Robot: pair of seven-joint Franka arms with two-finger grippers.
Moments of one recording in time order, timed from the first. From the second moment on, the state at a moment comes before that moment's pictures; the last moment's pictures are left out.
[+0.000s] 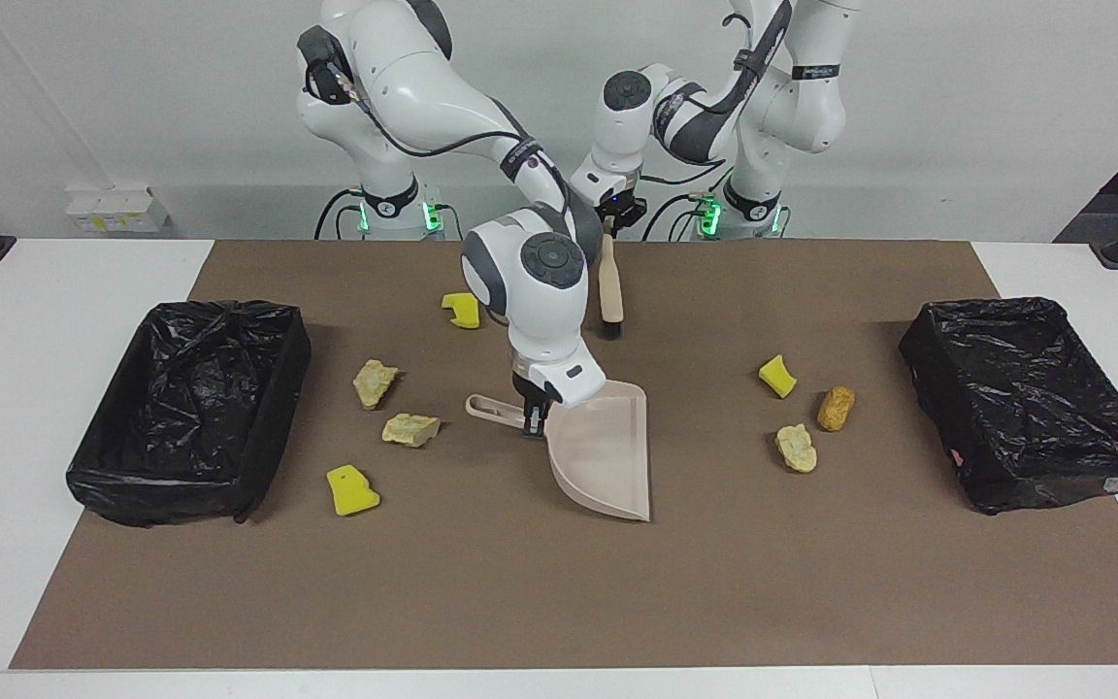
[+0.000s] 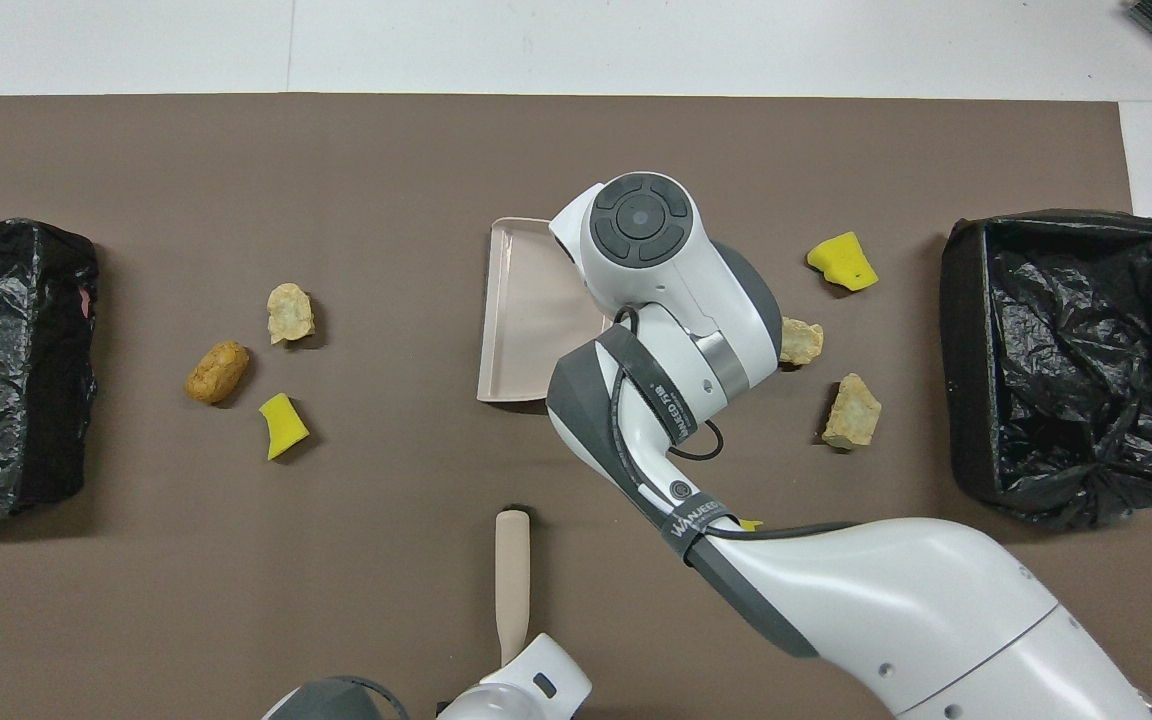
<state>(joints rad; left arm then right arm) -0.93 -0.28 -0.12 -2.58 -0.22 2.18 -0.82 0.40 0.58 0.12 -1.41 -0.18 1.98 -0.88</state>
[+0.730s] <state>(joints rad) -0.50 -0.46 -0.08 -2.38 -0.17 1.63 -0.44 0.40 0.58 0.12 -1.41 -0.18 2.00 -0.88</state>
